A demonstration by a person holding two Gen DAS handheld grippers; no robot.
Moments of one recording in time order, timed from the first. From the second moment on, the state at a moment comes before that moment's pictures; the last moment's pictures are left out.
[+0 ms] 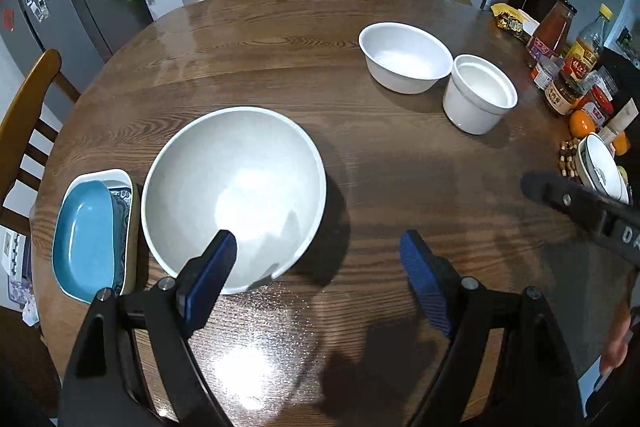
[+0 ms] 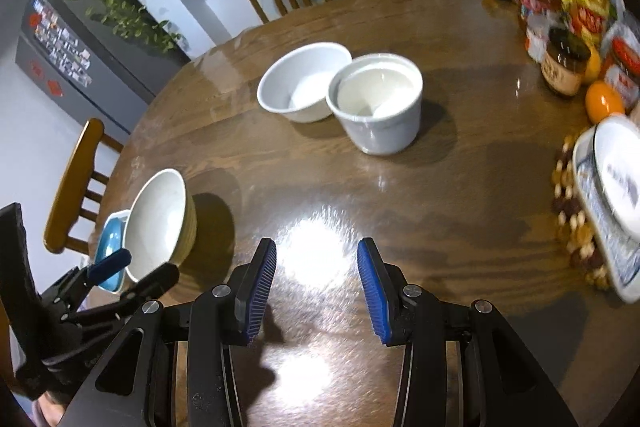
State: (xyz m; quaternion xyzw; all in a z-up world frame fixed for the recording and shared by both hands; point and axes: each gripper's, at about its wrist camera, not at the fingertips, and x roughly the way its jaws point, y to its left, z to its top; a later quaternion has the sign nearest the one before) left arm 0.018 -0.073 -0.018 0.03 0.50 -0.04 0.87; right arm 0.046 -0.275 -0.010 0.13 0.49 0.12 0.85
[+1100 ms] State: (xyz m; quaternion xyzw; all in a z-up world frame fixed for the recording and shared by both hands) left arm 0.037 -0.034 -0.017 -0.04 0.51 0.02 0.86; right arm 0.123 -0.148 -0.023 -0.12 0.46 0.28 0.83
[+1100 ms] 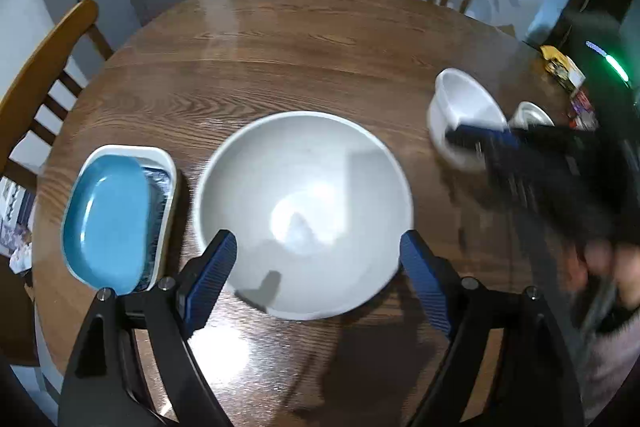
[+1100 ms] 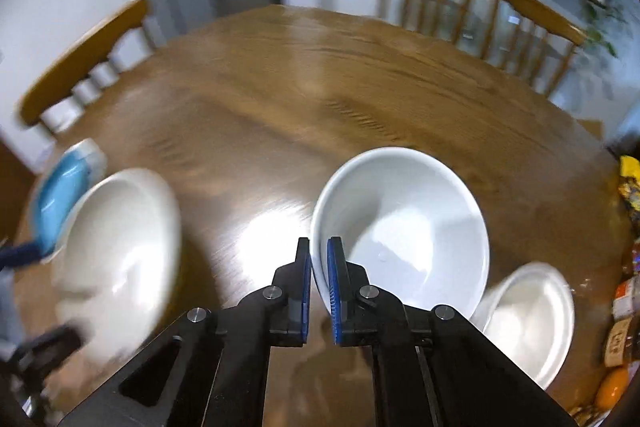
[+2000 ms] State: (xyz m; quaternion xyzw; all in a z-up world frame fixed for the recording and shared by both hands) left arm 0.126 -0.085 -0.032 0.02 0.51 0.00 0.86; right arm 0.071 -0.245 -0.040 0.21 0.49 0.15 0.83
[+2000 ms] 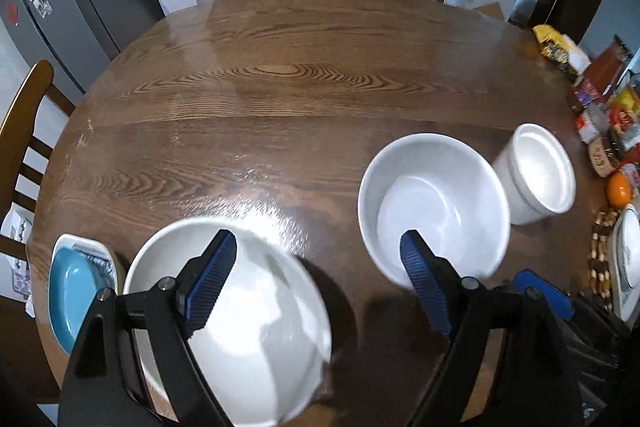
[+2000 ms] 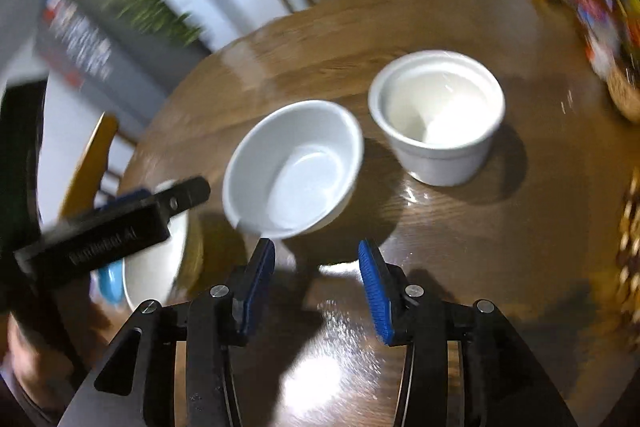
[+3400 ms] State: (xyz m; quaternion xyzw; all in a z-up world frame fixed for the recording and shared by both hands) left arm 0.106 -0.112 -0.017 0.07 0.49 -0.07 0.87; right arm 0.066 -0.252 -0.035 0.26 0.48 0.14 0.83
